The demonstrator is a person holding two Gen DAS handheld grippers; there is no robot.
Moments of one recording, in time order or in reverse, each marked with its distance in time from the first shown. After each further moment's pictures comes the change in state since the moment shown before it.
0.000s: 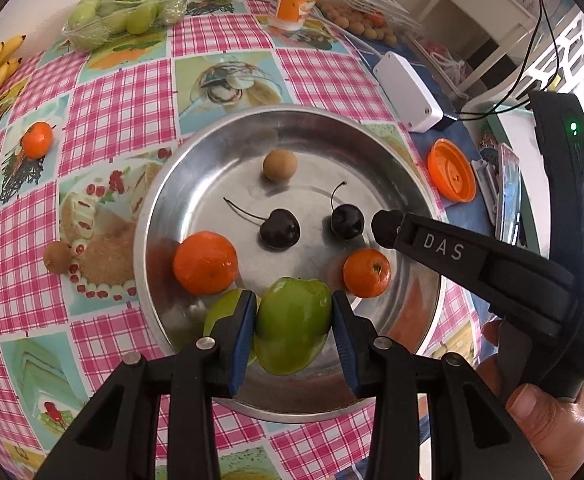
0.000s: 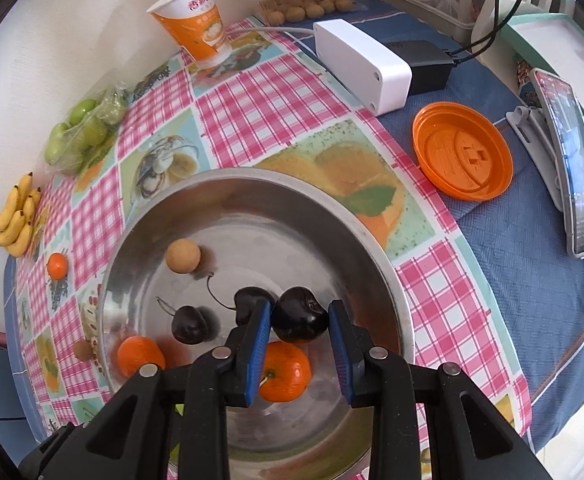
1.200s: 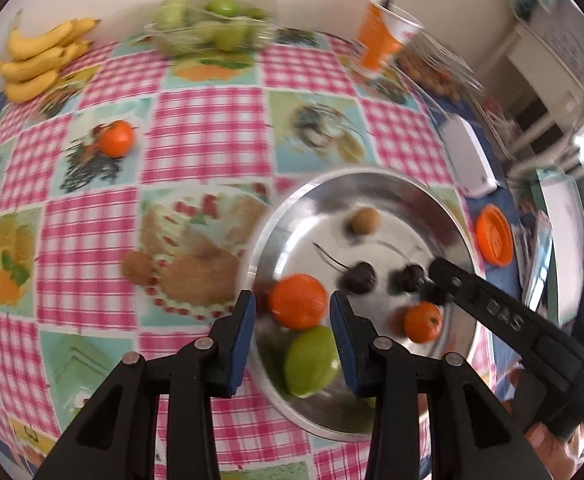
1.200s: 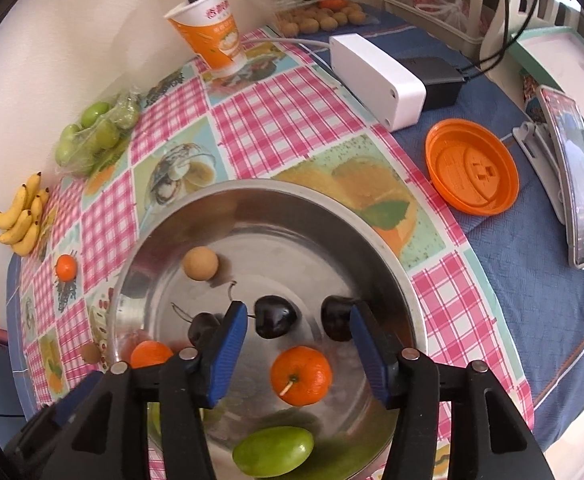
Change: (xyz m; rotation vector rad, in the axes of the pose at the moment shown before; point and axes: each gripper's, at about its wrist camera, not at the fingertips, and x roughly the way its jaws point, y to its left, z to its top) left arm -0.028 0.049 0.012 -0.187 -0.108 0.116; right arm -0.006 0.016 0.002 -0.027 -0.047 0.020
